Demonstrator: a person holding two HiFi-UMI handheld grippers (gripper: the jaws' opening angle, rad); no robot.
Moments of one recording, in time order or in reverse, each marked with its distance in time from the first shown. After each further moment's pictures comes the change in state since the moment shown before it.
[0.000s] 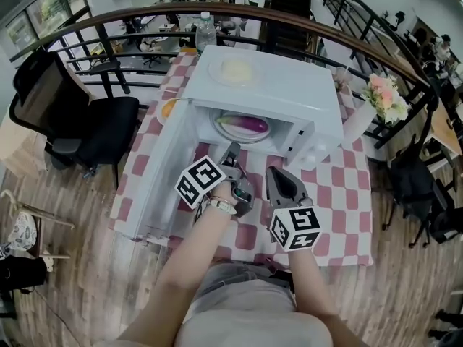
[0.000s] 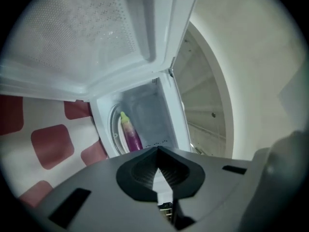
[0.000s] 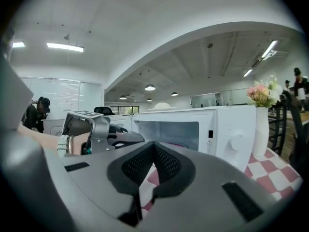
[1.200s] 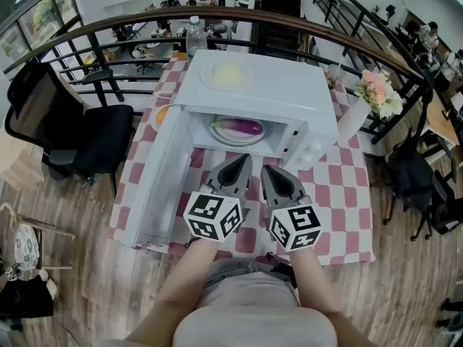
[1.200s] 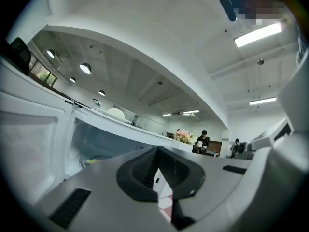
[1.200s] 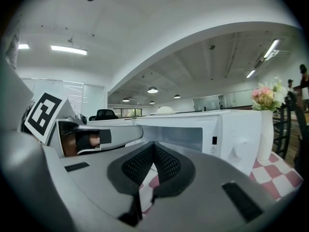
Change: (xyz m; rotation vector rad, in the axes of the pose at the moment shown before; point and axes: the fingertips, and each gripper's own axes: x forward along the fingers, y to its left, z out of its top) left arm -0.036 -0.080 -0.044 0.966 0.065 -0.233; right arm 0.003 0.003 0.012 -0.011 -0.038 0.035
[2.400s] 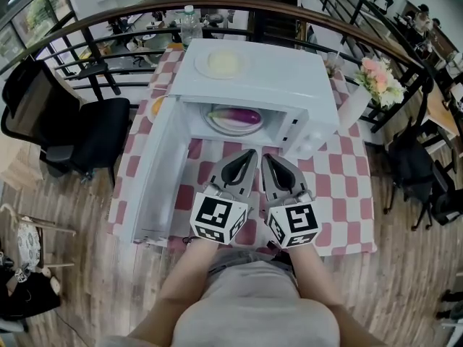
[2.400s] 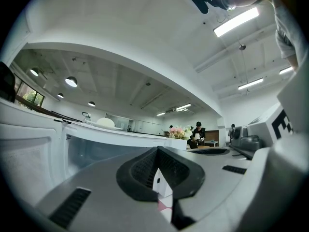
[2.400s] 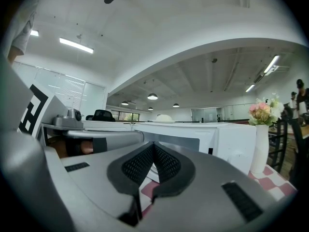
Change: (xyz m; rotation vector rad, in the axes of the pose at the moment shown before) left arm -0.004 -0.026 -0.001 0.202 -0.017 -0.038; right arm -0.008 0.002 0.014 -0.105 -0.095 -0.045
